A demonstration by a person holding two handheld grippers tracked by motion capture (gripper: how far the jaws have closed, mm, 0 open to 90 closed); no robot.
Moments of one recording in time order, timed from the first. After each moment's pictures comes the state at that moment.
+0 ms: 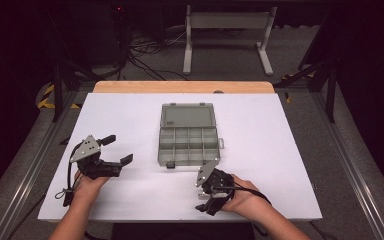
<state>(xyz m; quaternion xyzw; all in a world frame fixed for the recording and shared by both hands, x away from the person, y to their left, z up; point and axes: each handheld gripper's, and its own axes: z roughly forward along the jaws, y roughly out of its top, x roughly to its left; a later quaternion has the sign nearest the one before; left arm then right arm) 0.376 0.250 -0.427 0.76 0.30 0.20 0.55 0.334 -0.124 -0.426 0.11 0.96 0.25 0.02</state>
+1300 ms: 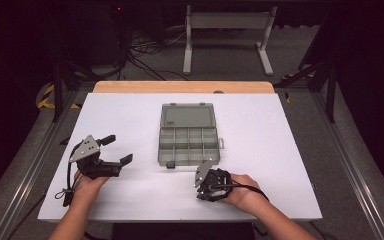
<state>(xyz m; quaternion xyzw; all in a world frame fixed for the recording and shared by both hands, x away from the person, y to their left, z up) 0.376 0.251 -0.426 0.76 0.30 0.20 0.55 0.343 -0.120 -0.432 0.07 0.97 0.21 0.03</state>
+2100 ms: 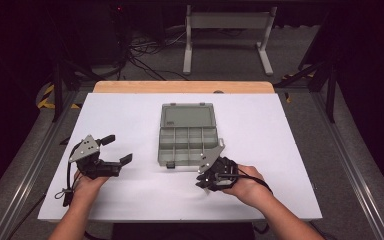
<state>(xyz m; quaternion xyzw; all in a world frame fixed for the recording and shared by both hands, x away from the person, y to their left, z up) 0.376 0.251 -0.426 0.75 0.30 0.20 0.55 0.348 -0.129 -0.383 0.09 0.96 0.28 0.05</state>
